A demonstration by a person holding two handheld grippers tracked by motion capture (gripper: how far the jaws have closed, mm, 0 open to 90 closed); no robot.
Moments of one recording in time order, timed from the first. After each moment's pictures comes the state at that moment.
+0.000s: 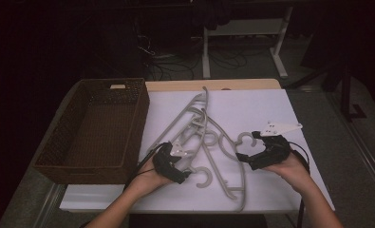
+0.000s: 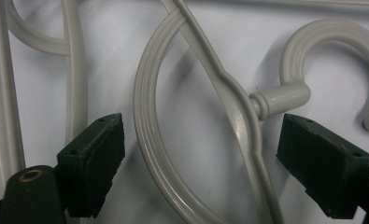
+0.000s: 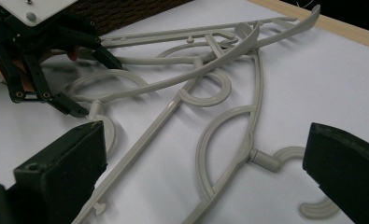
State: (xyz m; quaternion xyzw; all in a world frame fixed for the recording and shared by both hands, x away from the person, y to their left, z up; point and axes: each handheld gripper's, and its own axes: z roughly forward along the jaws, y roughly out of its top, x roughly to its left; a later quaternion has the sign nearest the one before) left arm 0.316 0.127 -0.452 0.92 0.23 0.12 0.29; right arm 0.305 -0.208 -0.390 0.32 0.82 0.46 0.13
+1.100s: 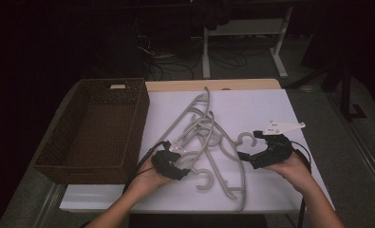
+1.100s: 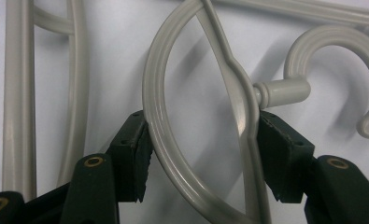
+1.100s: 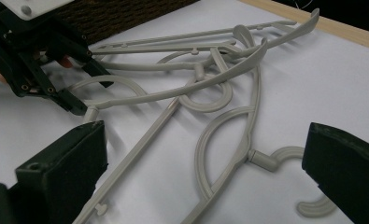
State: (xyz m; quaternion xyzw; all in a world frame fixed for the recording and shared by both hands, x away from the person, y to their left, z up) left arm 0.314 0.128 -0.439 0.92 0.27 0.08 0.29; right arm 0.306 -0.213 -0.387 0.33 0.81 0.46 0.13
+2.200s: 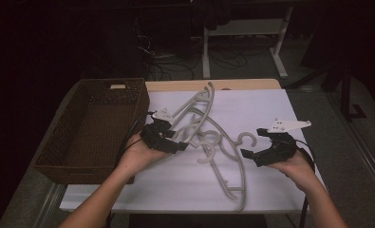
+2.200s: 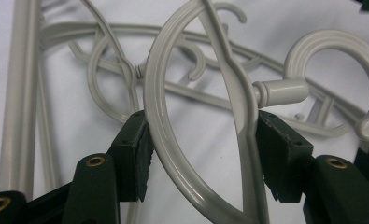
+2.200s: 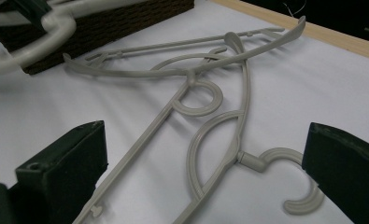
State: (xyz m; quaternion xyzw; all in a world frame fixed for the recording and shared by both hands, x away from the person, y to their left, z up) left arm 0.340 0.143 -0.338 0.88 0.30 0.05 0.37; right arm 0.306 -0.221 -0.381 0.33 0.81 0.47 0.14
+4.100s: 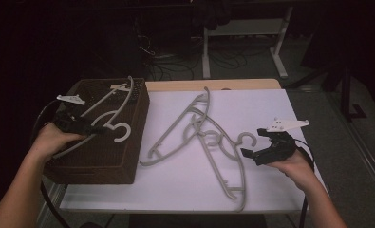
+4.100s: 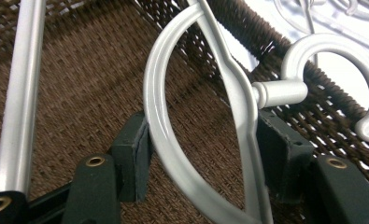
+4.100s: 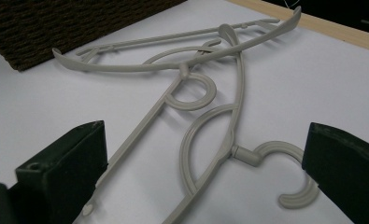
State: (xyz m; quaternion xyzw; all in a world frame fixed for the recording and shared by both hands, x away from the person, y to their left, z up) left arm 0.386 0.380 -0.330 0.86 0.39 0.08 0.32; right arm 0.311 -0.222 -0.387 0.35 0.81 0.46 0.13
